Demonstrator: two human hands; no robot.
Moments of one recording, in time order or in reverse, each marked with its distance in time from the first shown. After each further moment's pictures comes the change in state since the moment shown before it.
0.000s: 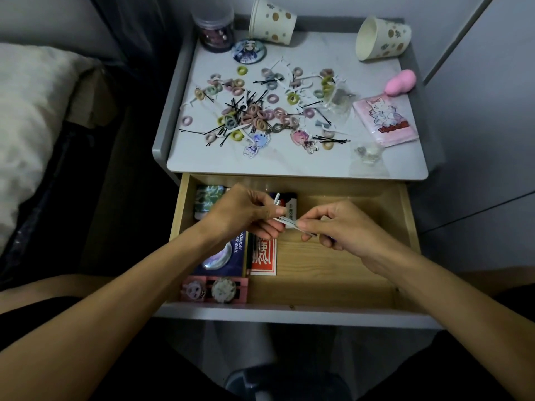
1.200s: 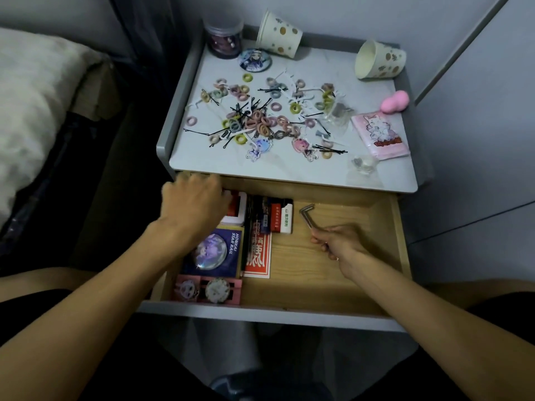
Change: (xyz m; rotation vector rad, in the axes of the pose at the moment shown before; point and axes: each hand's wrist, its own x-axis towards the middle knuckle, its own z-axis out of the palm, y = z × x) left_hand -0.013 -0.001 -0.036 1.359 0.608 -0.068; right_hand 0.049 0.068 0.007 0.223 0.385 0.308
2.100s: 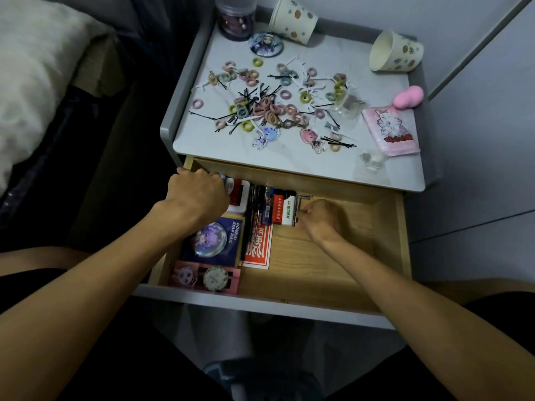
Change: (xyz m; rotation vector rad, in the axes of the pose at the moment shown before) left_hand 0.008 -0.001 0.012 0.121 -0.231 -0.026; right_hand 0.014 -0.025 0.040 -0.648 0.095 -0.243
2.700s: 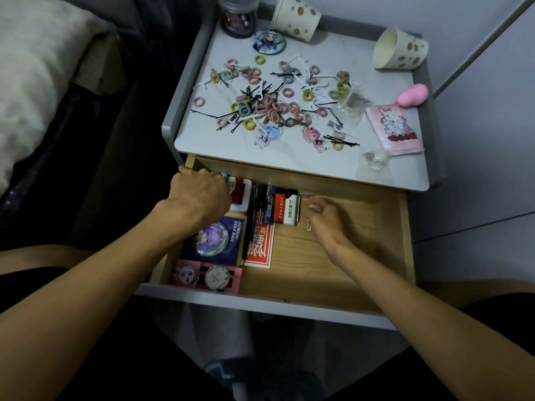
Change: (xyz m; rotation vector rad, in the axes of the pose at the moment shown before) left_hand -0.001 0.001 0.000 0.040 -0.007 0.006; right_hand -0.006 0.015 0.002 0.447 -0.033 -0.063
